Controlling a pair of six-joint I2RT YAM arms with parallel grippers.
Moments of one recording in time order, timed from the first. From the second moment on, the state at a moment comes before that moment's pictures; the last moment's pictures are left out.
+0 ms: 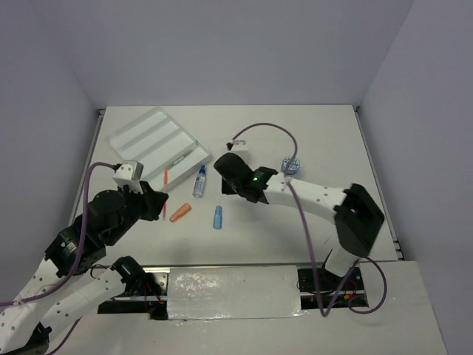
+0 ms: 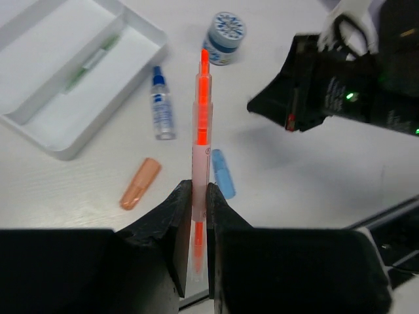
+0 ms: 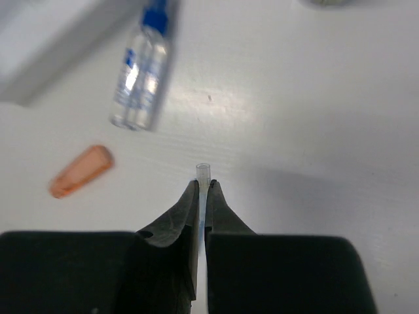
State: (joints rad) left arm -0.71 0.52 0.92 -0.78 -0.31 -0.43; right arm 0.94 1.73 1.25 -0.41 0.38 0.71
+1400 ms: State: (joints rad) left arm -0.82 0.87 0.53 0.30 0.34 -0.71; right arm 0.93 0.84 0.60 0.38 0.37 0.92
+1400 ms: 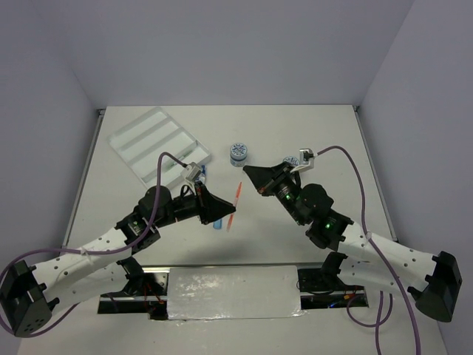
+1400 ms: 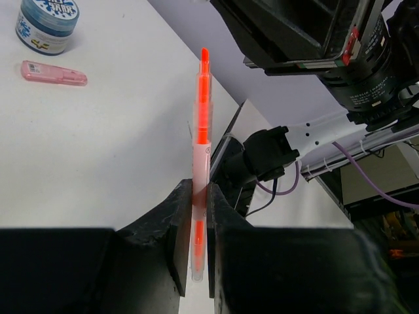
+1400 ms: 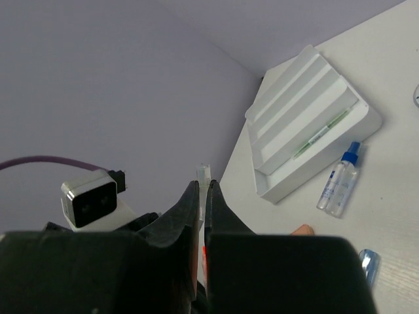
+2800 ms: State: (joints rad) left arm -0.82 0.83 0.55 0.20 0.28 -0.66; right arm 0.96 0.86 0.55 0.43 0.30 0.90
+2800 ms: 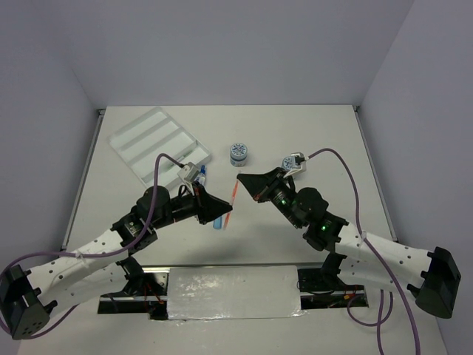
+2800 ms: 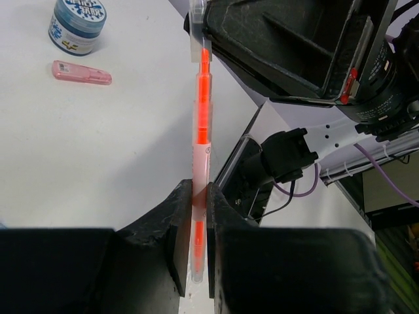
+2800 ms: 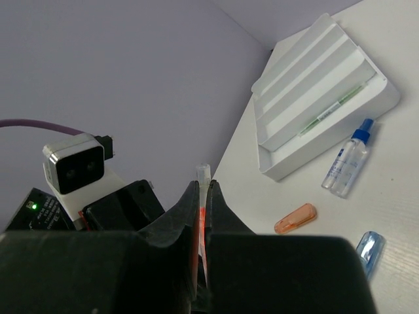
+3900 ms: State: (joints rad) left arm -0.82 0.82 0.67 0.04 0.21 -0.57; right arm 1.03 0.89 0.55 0.52 0.36 0.87
